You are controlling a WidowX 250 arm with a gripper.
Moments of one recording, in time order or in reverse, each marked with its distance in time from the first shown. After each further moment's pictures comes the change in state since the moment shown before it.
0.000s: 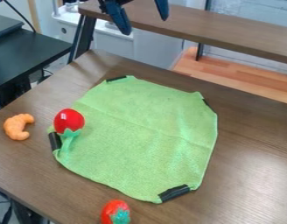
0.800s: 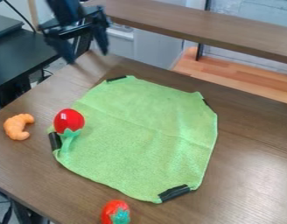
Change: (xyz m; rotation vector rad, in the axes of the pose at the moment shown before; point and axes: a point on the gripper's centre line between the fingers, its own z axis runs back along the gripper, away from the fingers) arm 0.009 0.111 -0.011 0.123 -0.182 0.027
